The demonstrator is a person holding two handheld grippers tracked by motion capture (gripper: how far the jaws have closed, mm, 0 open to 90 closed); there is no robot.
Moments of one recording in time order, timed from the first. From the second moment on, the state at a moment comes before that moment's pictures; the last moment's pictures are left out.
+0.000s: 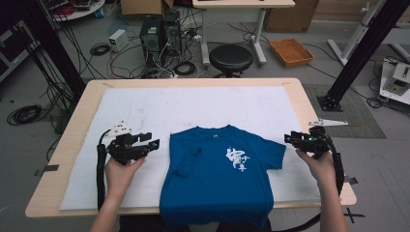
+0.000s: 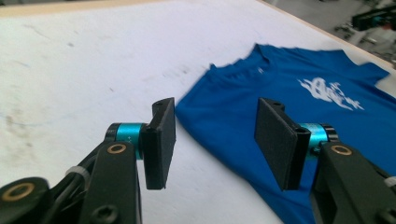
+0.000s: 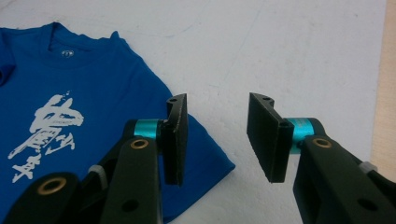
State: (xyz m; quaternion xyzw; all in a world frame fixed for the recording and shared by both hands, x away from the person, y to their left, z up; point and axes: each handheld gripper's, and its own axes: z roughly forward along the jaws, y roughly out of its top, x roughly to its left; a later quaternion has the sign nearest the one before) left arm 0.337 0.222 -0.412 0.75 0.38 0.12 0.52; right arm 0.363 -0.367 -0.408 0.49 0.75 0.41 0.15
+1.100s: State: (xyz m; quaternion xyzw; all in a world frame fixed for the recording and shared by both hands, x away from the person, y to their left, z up) left arm 0.315 0.125 -0.436 0.85 0.26 0.05 0.45; right arm 0.362 -0.377 -0.409 0.50 0.74 0.42 0.17
